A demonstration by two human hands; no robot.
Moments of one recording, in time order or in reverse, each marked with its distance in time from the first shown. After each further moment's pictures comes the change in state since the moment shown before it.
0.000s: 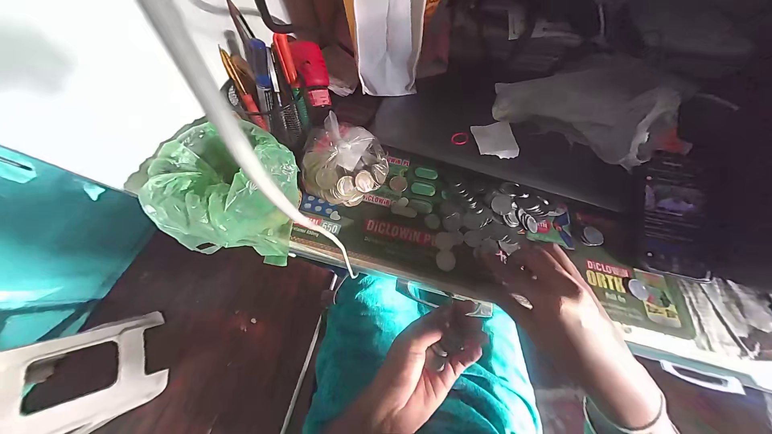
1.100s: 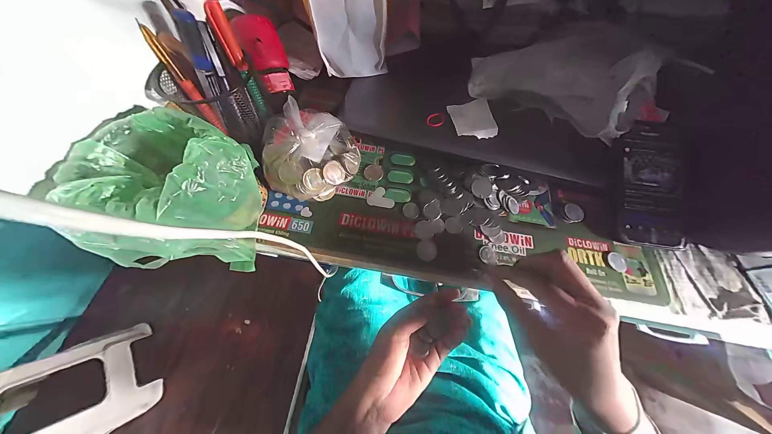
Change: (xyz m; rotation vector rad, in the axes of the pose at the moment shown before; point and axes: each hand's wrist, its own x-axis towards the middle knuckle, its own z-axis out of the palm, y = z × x) left_hand 0.005 0.002 -0.004 0.043 0.002 -0.012; right_hand -0.027 -0.015 0.002 0.274 0.282 0.149
